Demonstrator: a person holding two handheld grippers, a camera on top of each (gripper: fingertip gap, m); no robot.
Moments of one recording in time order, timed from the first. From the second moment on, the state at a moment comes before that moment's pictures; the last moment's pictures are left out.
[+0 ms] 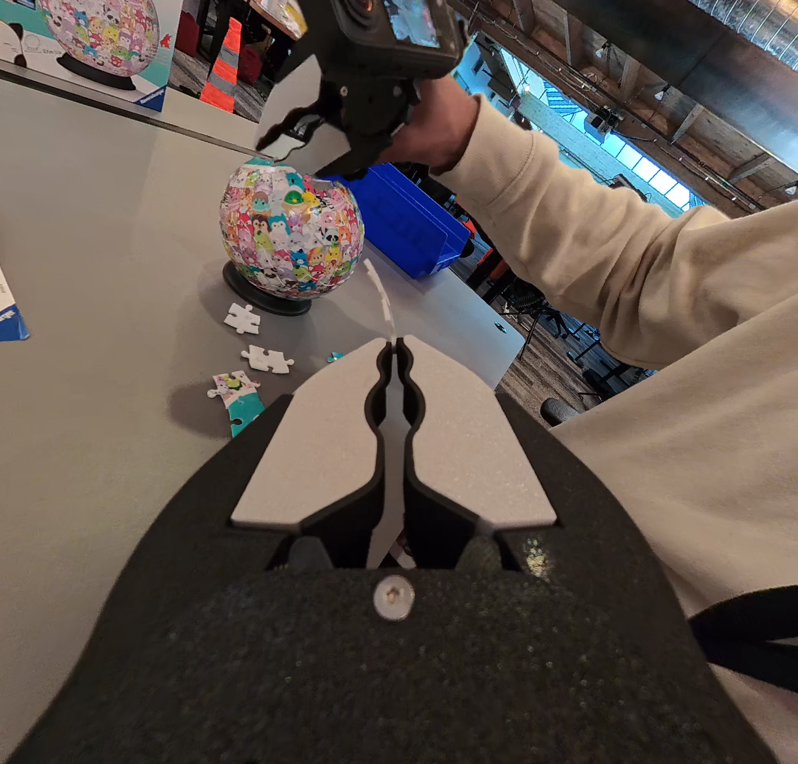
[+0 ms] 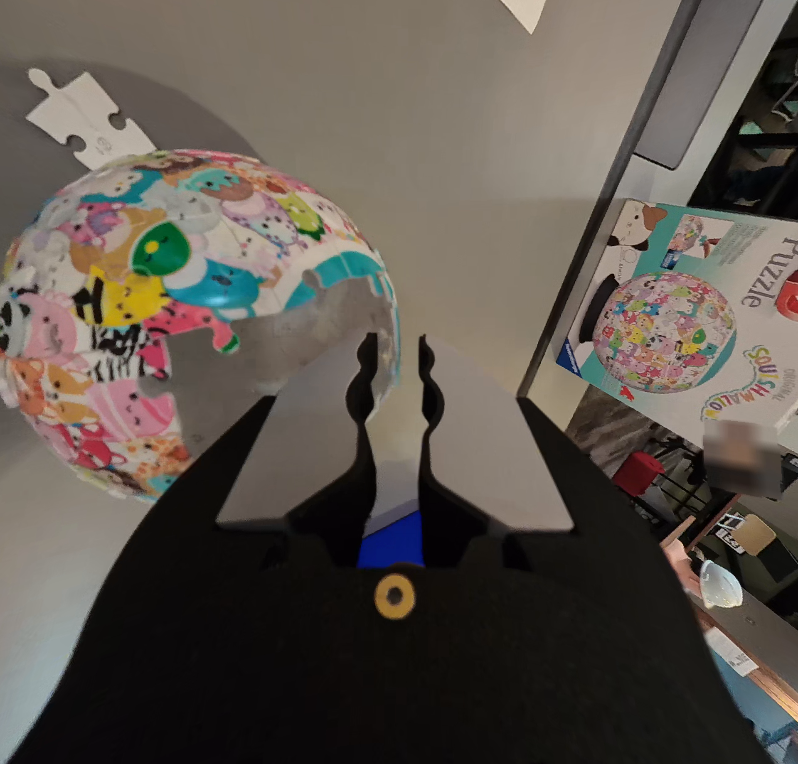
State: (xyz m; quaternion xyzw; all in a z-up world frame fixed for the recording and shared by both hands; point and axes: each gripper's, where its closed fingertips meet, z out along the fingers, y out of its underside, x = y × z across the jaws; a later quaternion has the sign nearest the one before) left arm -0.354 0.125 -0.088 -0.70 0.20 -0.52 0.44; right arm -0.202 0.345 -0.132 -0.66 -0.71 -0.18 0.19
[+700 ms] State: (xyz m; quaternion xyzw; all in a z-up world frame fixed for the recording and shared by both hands) left arm -0.319 0.248 -0.071 -0.71 0.35 -0.45 0.41; right arm -0.126 0.293 -0.102 -0.72 -0.42 0.24 0.50
